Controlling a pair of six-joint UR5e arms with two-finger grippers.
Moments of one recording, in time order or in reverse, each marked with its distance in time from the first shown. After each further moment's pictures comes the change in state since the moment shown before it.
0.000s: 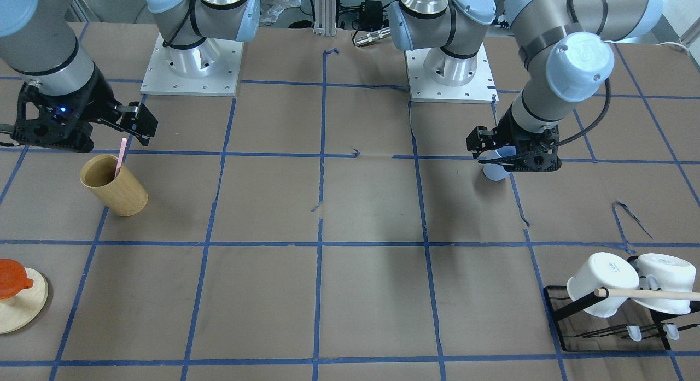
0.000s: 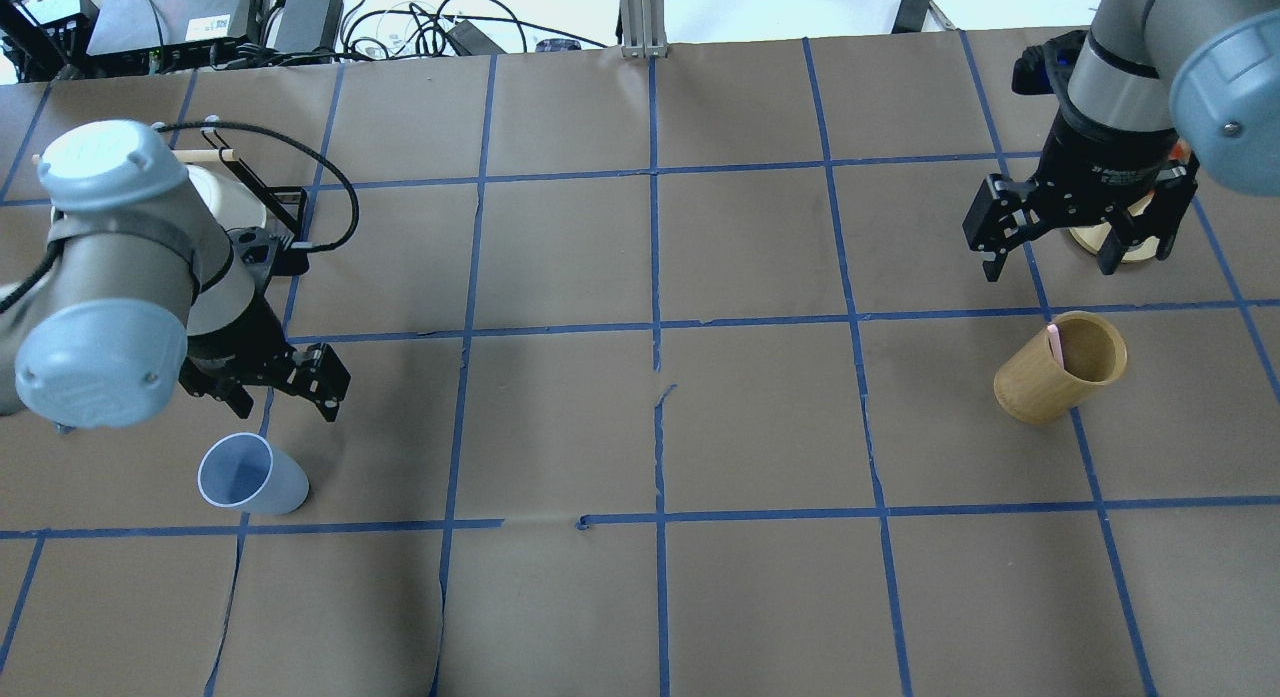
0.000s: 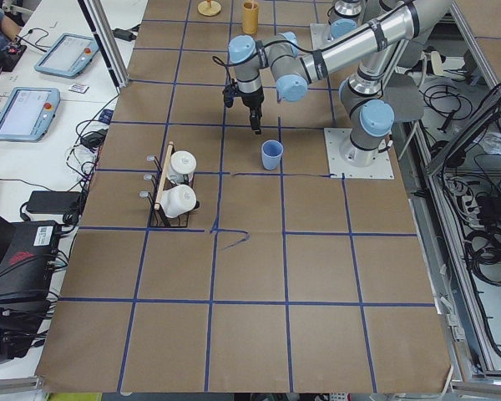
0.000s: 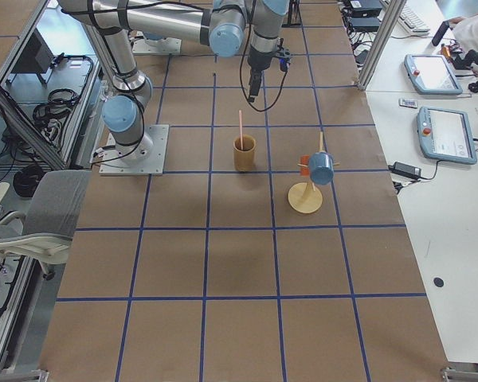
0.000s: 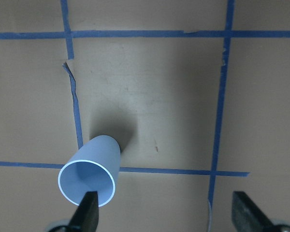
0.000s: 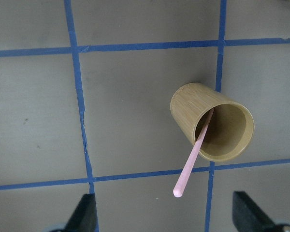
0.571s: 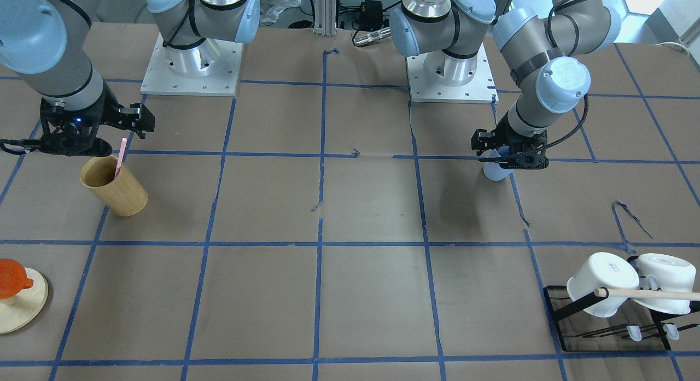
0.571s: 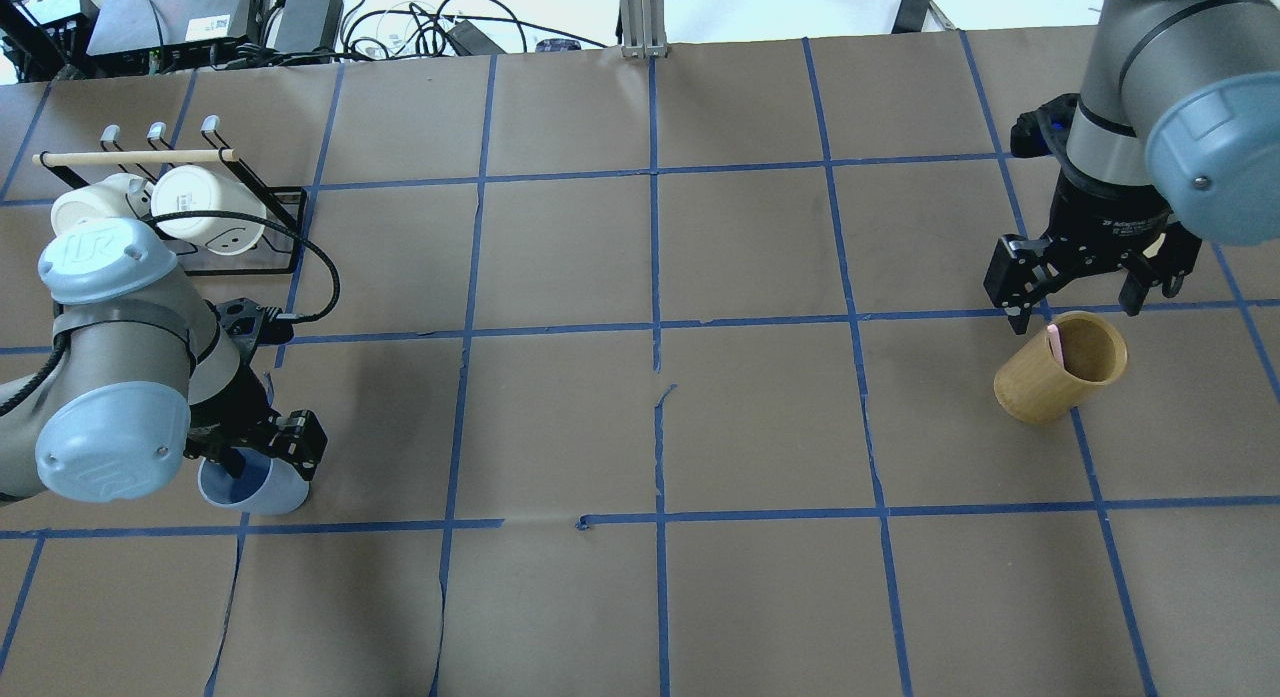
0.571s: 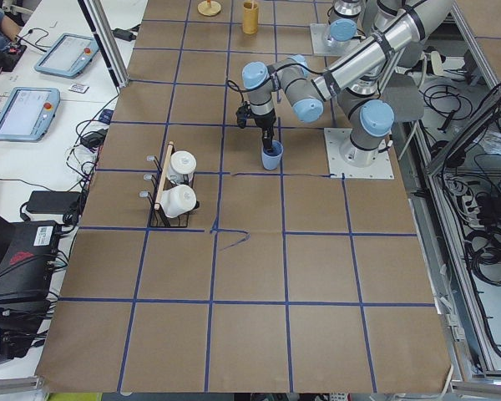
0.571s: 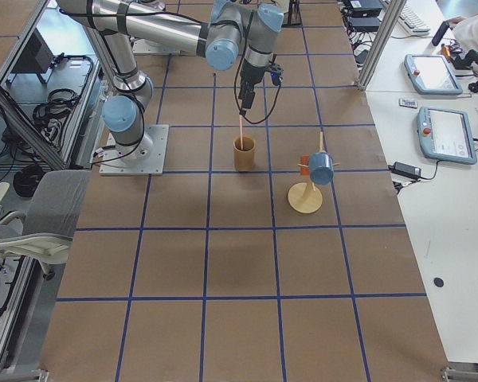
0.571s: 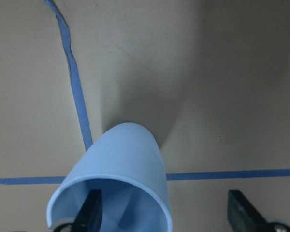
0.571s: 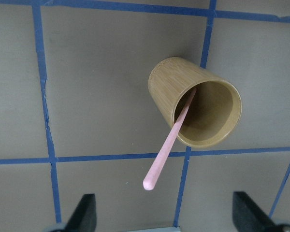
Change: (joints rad) left arm 0.086 0.011 -0.123 0.089 0.025 0.047; right arm -0.009 -0.006 0.081 -0.020 -0.095 -0.114
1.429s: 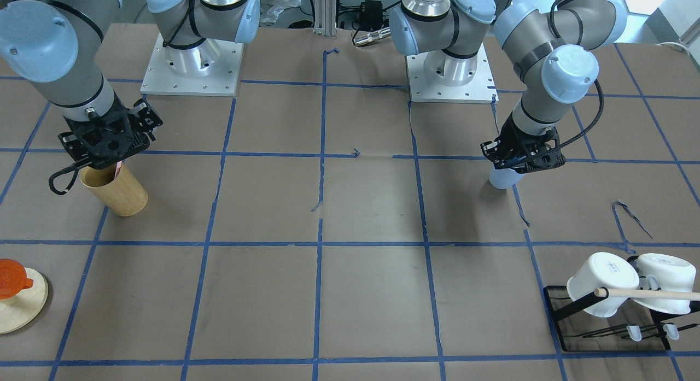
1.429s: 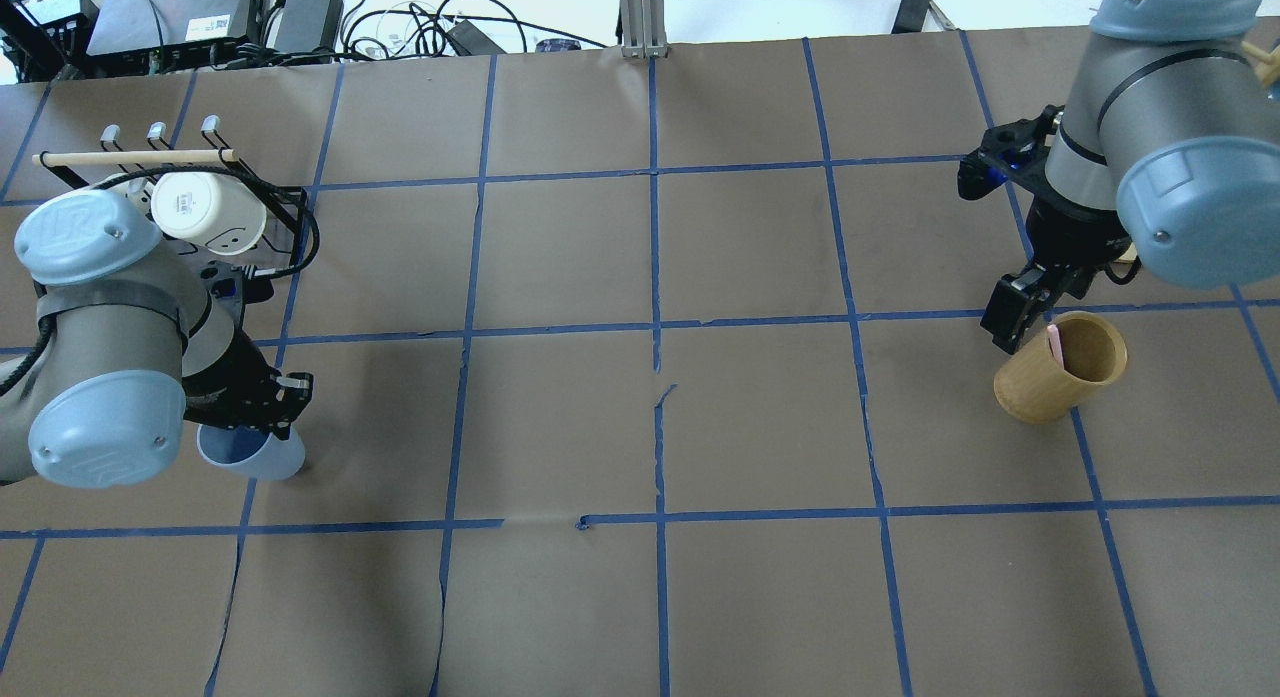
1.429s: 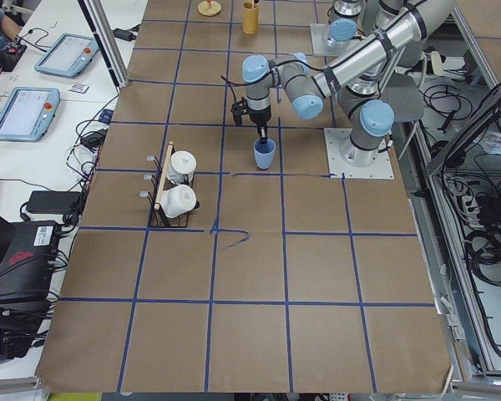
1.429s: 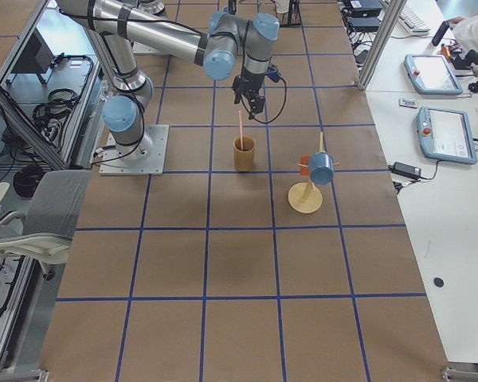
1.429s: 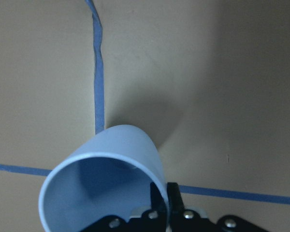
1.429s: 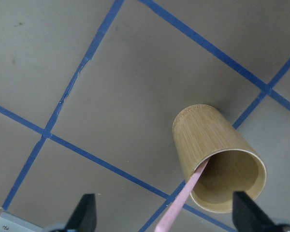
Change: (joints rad) left arm -0.053 0.000 0.083 0.051 -0.073 -0.262; right arm -0.002 0.000 0.072 -0.144 0.063 -0.578
